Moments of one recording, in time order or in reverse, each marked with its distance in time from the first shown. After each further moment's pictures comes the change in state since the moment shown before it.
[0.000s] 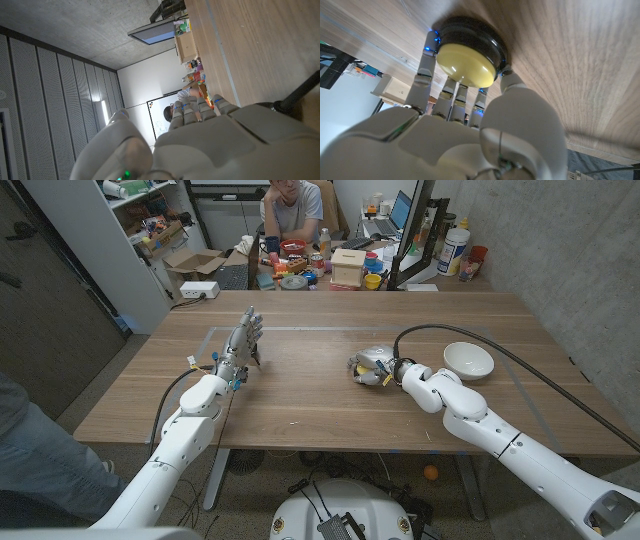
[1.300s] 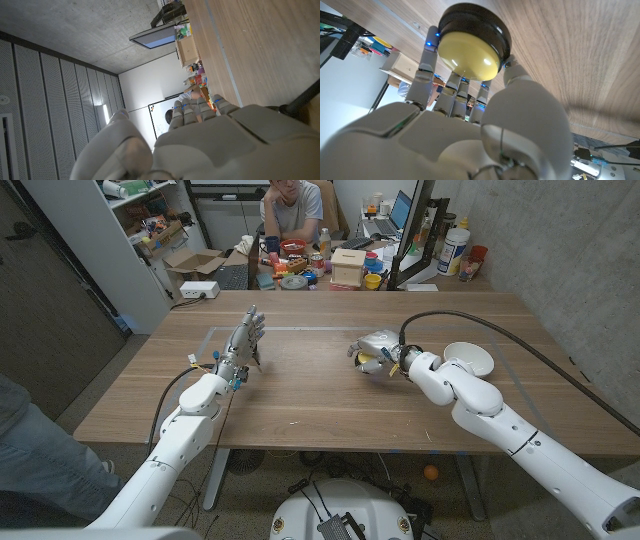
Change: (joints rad) left arm 0.004 0.017 0.008 -0.019 0.003 0.007 -0.007; left_hand 0.000 0.000 -0.007 0.001 0.000 0.003 -0.004 0.000 0.000 0.000 0.000 0.000 0.000 0.000 0.000 0.000 0.000 0.000 0.000 0.000 0.000; right arm -0.041 -0.034 0.091 -0.152 0.009 0.018 0.015; right_hand 0.006 -0.006 0.001 -0.001 -0.012 0.018 0.007 0.017 0.028 0.002 -0.002 0.000 0.000 0.031 -0.050 -0.024 0.005 -0.007 -0.008 -0.019 -0.001
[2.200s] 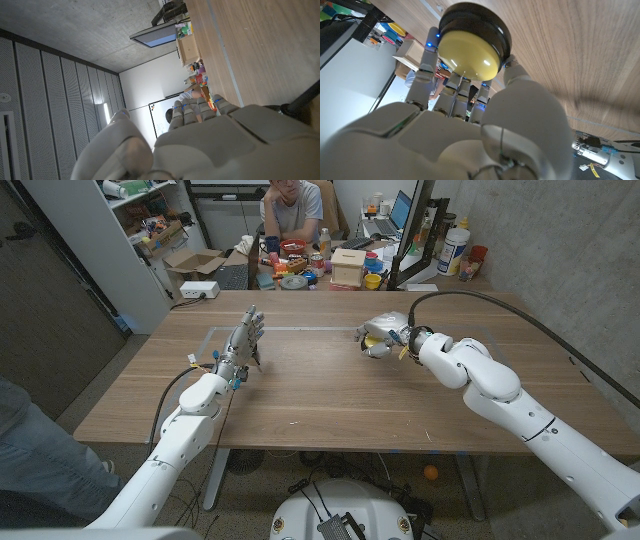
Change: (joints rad) left arm -0.007 -0.006 0.000 0.018 -0.001 -0.003 -0.001; left_hand 0.000 0.011 -0.006 0.001 -0.005 0.000 0.000 0.000 0.000 0.000 0.000 0.000 0.000 0.000 0.000 0.000 0.000 0.000 0.000 0.000 0.000; right arm 0.008 -0.016 0.028 -0.036 0.002 0.009 0.069; right_hand 0.000 0.000 0.000 0.000 0.002 0.016 0.002 0.008 0.019 0.052 -0.016 0.019 0.014 0.009 -0.006 -0.005 0.004 -0.005 -0.005 -0.007 0.003
